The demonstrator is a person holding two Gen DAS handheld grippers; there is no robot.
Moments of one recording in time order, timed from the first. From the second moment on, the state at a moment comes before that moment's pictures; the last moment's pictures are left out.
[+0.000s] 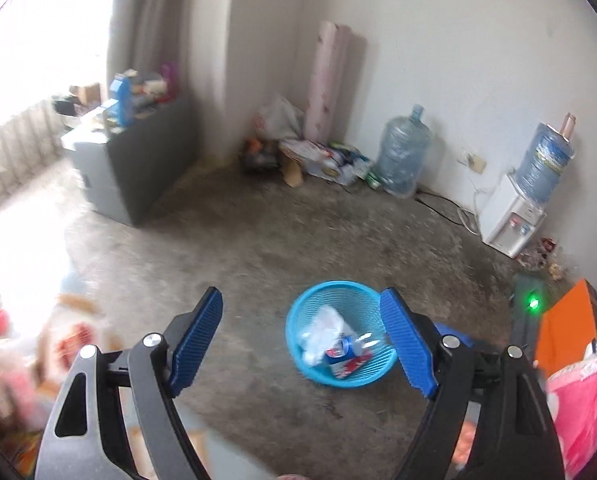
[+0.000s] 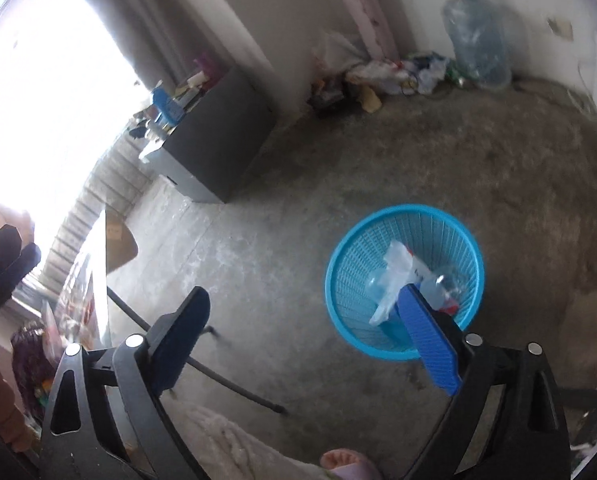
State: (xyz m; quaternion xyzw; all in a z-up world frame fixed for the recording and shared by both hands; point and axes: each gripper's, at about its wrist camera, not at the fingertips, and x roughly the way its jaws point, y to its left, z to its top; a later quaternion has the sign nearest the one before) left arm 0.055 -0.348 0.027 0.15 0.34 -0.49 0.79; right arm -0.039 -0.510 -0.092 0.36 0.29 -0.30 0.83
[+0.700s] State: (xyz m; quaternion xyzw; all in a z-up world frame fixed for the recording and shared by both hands) left arm 0.043 -0.132 0.063 0.12 0.27 -0.38 0.88; right arm 0.002 -0.371 -0.003 0.09 0.27 -0.29 0.91
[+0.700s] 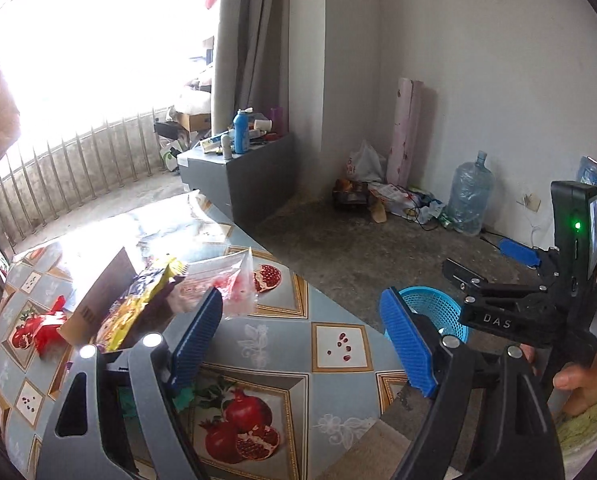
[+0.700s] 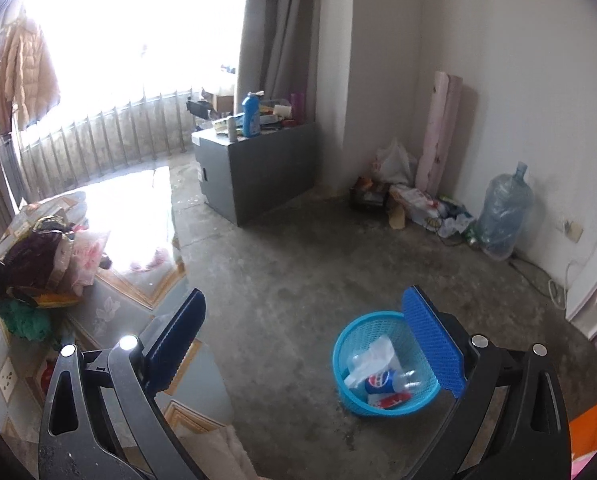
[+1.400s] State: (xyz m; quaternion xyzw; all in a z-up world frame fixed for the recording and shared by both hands) left arm 0.037 -0.032 0.060 0.09 0.23 -0.30 0.92; right arm 0.029 -0.341 0.000 0.29 0.28 -0.04 0.91
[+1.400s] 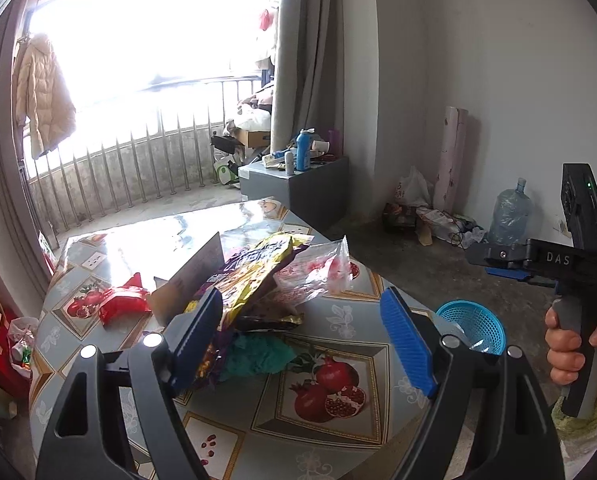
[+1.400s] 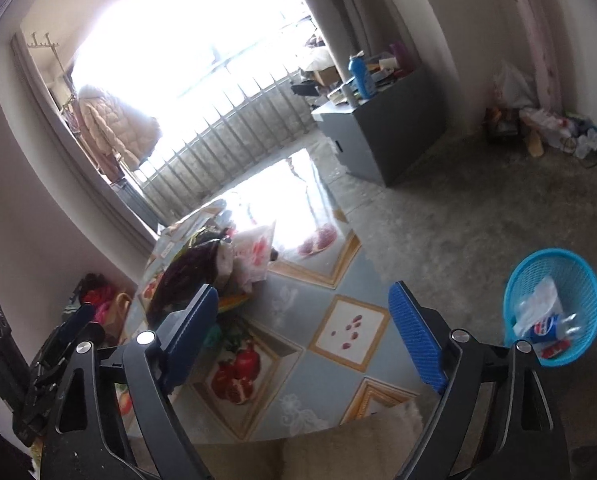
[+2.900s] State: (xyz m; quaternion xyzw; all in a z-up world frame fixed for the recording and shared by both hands) left arm 0.118 -0.047 0.008 0.17 0.27 -0.27 0.91; right arm 0.162 -0.300 -0.100 0.60 0.41 0.13 0.68
